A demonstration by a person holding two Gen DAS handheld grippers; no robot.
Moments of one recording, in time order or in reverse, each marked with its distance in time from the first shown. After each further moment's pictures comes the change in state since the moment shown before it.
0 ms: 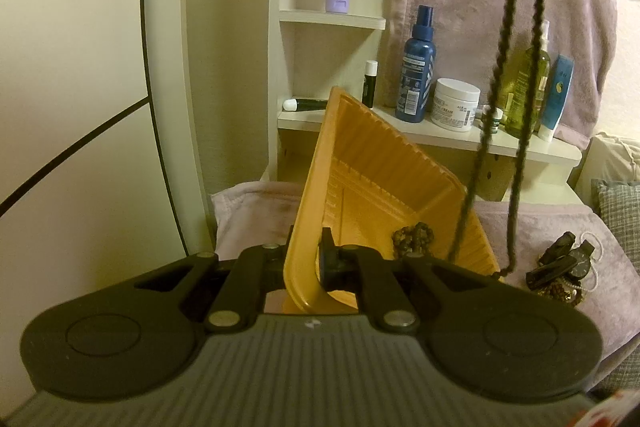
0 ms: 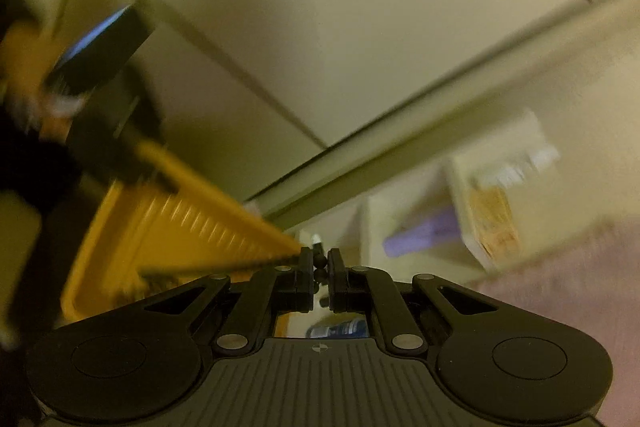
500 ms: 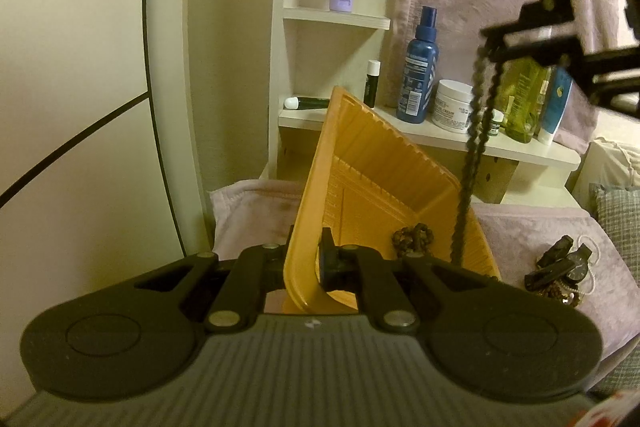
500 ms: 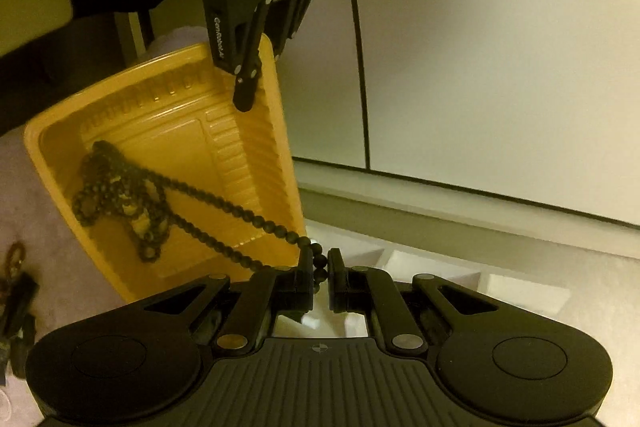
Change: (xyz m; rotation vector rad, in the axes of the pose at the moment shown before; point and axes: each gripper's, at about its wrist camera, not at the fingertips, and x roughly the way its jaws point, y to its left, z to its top) left arm 0.003 0.005 0.000 -0.021 0.005 -0.011; right arm 0.043 0.080 -0.040 -0.635 0.008 -0.091
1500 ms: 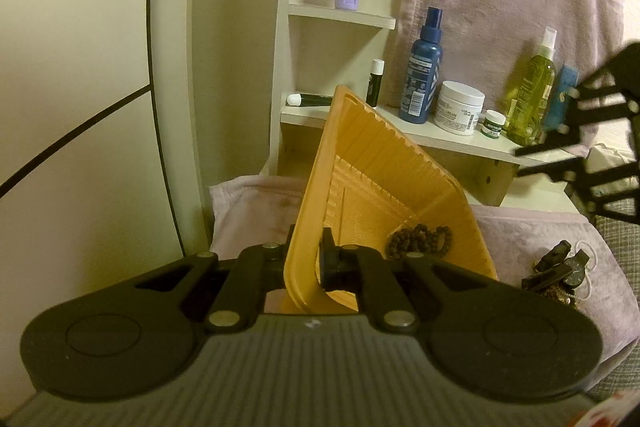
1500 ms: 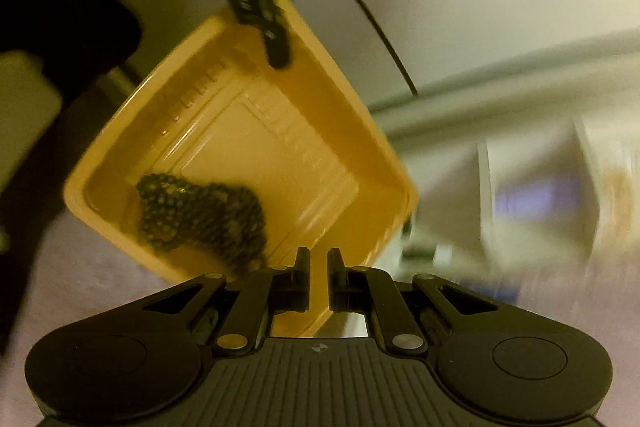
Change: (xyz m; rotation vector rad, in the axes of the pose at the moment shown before) left arm 0.002 0.004 0.002 -0.025 0.012 -0.005; right arm 0.023 0.033 -0.013 0.549 0.111 0.174
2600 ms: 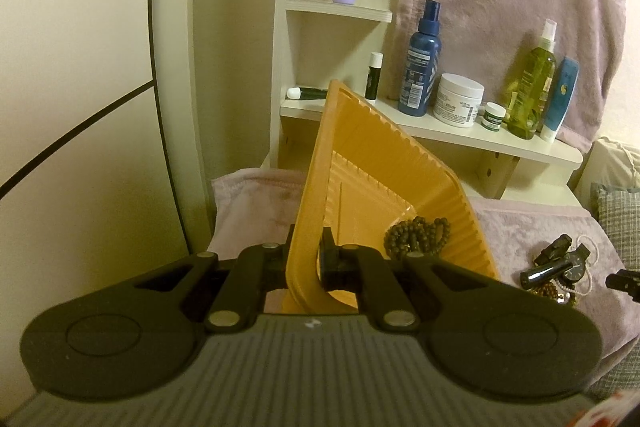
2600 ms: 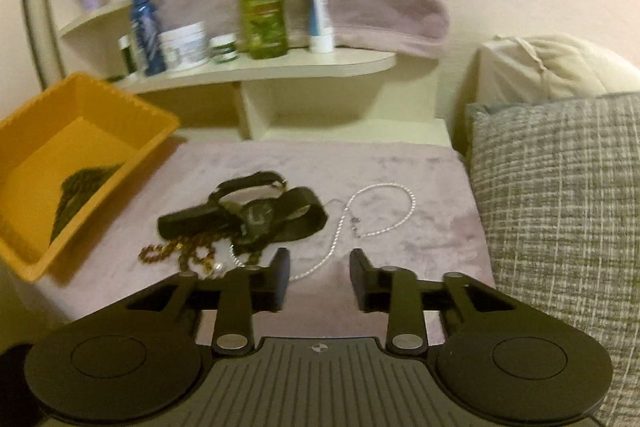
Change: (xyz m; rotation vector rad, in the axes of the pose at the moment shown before) left arm -0.003 -0.010 -0.001 0.006 0.018 0.022; right arm -0.086 0.127 -0.171 1.703 0.198 -0.380
